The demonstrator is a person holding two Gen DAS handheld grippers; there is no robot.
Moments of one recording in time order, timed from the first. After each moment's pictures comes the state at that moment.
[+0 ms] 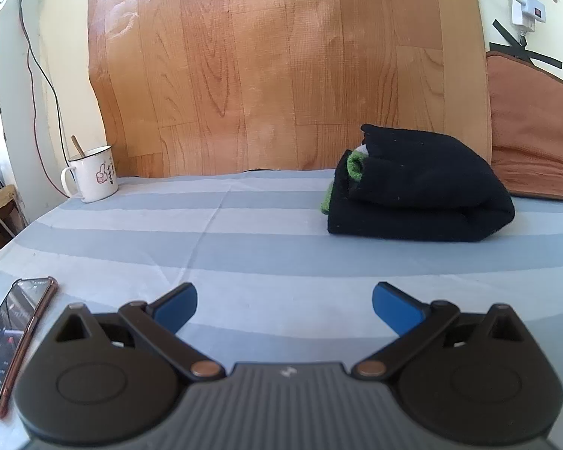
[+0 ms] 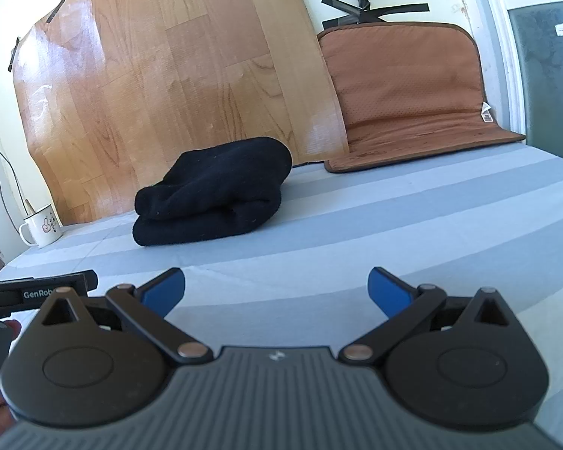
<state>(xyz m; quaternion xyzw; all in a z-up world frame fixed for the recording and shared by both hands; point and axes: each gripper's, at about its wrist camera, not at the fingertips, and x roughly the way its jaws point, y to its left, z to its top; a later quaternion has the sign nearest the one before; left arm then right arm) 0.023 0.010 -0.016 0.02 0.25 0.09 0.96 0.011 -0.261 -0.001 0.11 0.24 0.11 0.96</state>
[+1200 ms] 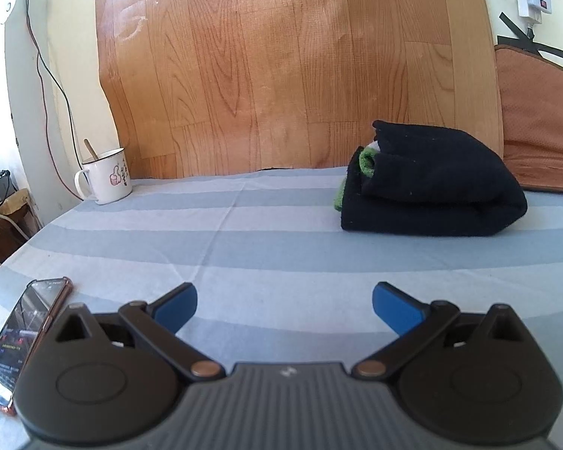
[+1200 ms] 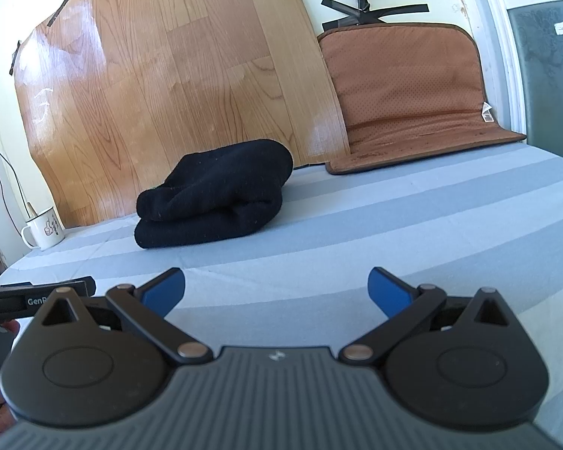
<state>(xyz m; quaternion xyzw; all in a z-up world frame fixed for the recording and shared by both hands) 0.020 0.006 -0.018 0.03 0.25 0.12 0.96 0.009 -0.262 0.000 0.11 0.24 0.11 0.96</state>
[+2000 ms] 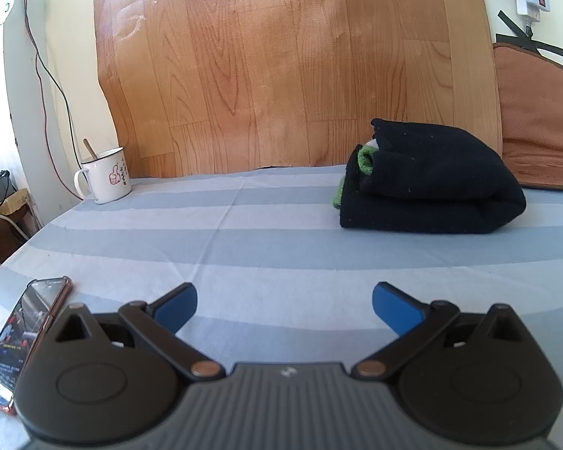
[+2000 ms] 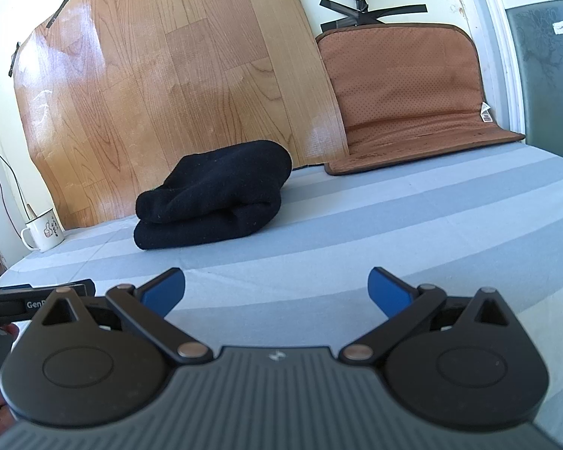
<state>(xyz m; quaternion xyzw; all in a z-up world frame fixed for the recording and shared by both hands) 0.020 0.005 -0.017 0.04 0.26 0.12 0.96 0.009 -0.263 0.000 0.12 0.24 0.10 0.96</state>
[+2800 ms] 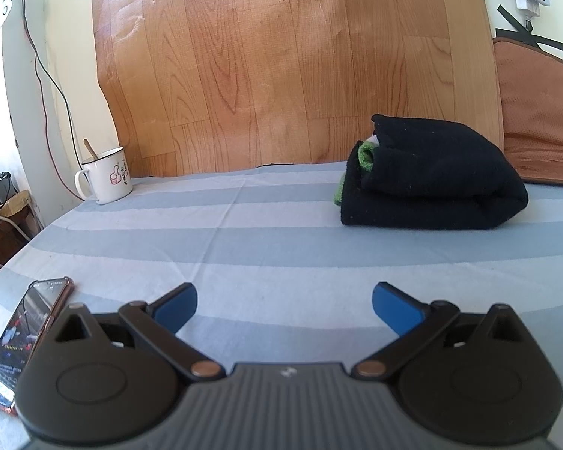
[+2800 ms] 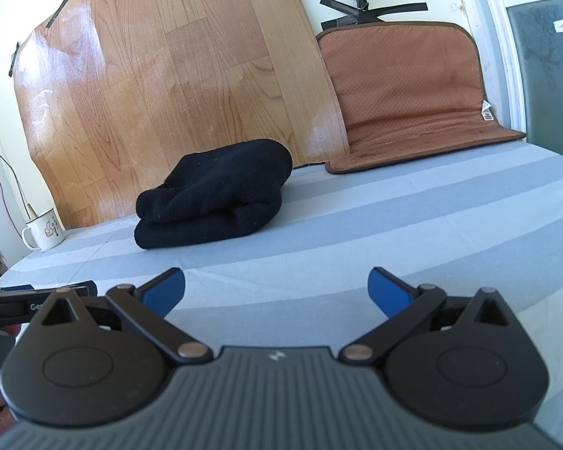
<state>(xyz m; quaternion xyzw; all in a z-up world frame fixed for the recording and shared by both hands) 0.021 0.004 -0.019 0.04 0.26 0.12 0.96 0.010 -0.263 0.000 0.12 0.24 0.11 0.96</state>
